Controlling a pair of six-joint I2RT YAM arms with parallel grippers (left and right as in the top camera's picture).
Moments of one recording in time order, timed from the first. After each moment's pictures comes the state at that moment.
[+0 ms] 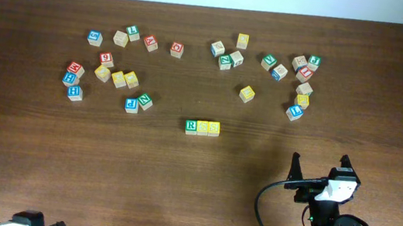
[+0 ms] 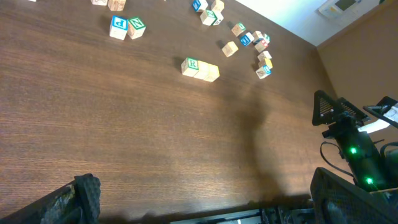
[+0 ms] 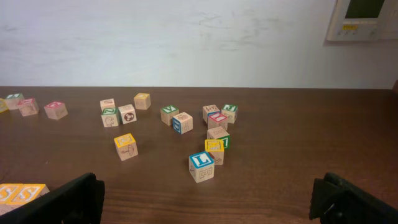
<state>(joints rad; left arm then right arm) -0.39 0.14 1.07 -1.46 0.08 -0.63 0.01 0.01 0.01 -0.07 -0.02 0.02</state>
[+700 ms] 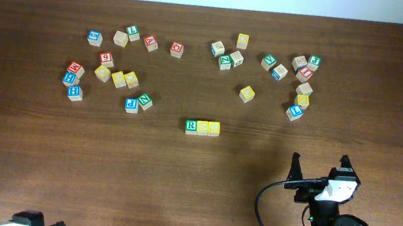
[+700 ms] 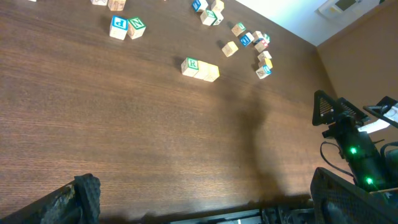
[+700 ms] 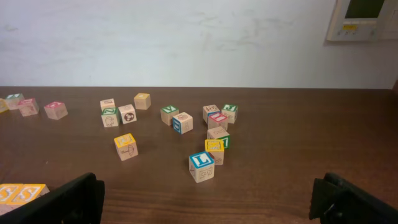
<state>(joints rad) -0.39 0.14 1.07 -1.46 0.08 -0.63 0.01 0.01 0.01 -0.07 -0.02 0.02</state>
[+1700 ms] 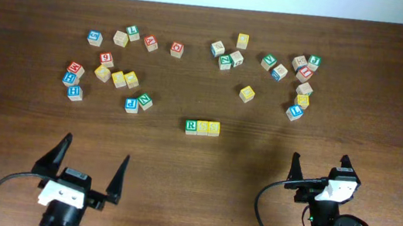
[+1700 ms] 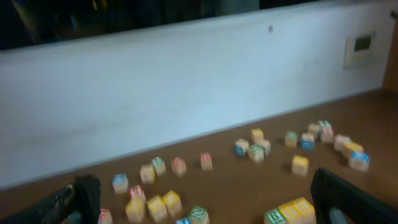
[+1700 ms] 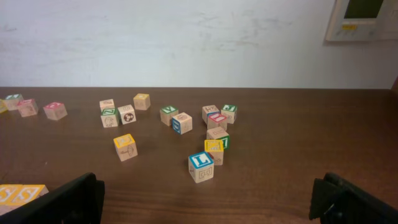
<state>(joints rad) -0.07 0.02 0.46 -0.39 0.19 0.12 0.01 0.01 0.01 -0.07 -0.02 0.02</state>
